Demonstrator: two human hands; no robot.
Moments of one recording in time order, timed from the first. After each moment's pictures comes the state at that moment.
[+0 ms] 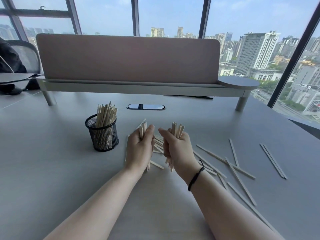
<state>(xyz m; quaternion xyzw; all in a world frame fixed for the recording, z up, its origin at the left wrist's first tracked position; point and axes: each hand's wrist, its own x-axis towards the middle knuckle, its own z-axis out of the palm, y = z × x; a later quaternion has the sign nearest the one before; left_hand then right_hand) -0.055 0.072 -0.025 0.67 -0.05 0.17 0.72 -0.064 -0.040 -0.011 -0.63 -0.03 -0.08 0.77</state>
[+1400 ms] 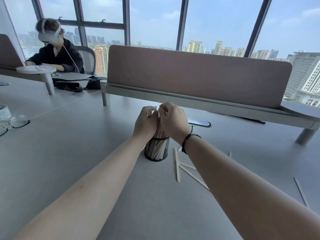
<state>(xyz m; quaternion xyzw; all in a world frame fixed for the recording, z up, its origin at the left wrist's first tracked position) 0.039 0.228 0.024 0.76 0.07 0.20 0.62 0.045 0.126 0.056 -0.88 -0.17 -0.22 0.38</state>
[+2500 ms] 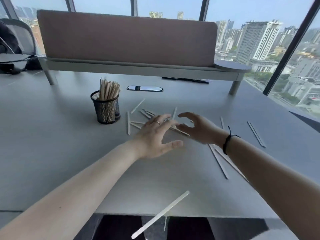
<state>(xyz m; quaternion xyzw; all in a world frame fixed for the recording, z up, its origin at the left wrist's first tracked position) -0.101 0.083 -0.029 0.92 -0.33 0.05 0.23 -0.089 -0.133 -0.008 -0.96 -0.11 -0.02 0.26</state>
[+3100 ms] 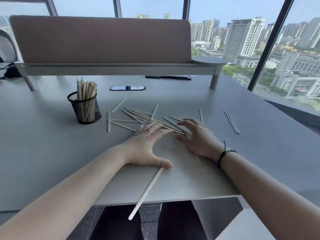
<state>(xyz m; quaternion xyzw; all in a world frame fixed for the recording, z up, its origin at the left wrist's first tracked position) -0.124 0.047 -0.047 0.92 -0.36 -0.06 0.14 -0.149 -0.191 -0.049 -0.97 -0.08 -0.13 0.19</state>
